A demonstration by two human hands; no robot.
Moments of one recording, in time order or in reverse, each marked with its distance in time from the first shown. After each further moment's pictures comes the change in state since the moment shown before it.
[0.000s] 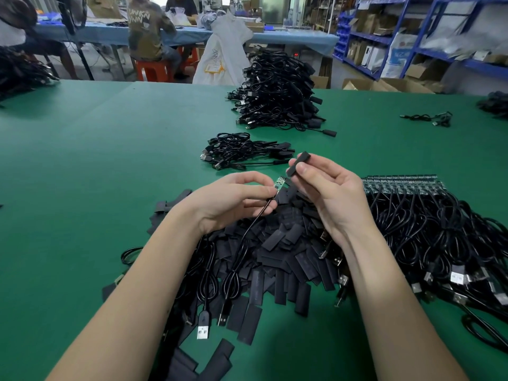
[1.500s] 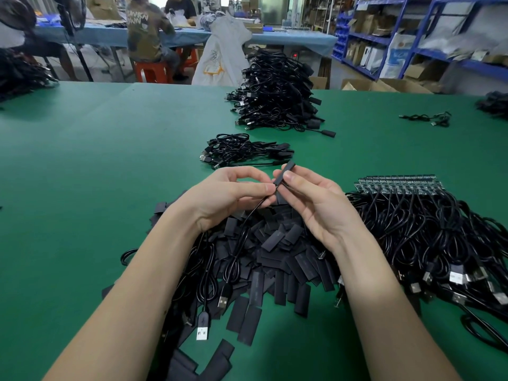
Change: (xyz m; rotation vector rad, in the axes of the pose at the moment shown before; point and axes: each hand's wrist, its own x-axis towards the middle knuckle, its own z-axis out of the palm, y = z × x) left_hand -0.008 0.006 -0.003 0.090 0.008 0.143; right_hand -0.006 0.004 0.010 0.130 -0.104 0.211
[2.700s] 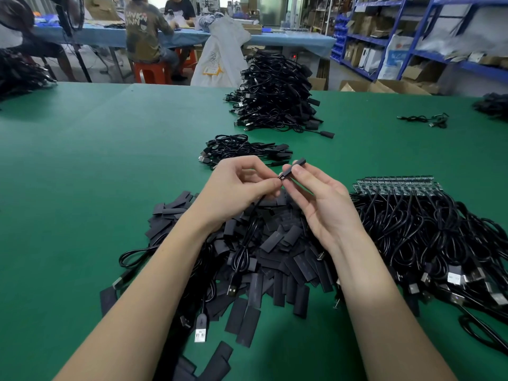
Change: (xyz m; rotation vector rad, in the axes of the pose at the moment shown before) left_hand 0.006 -0.005 0.012 0.394 0.228 0.283; right_hand 0.001 0.000 0.001 0.060 0.123 -0.083
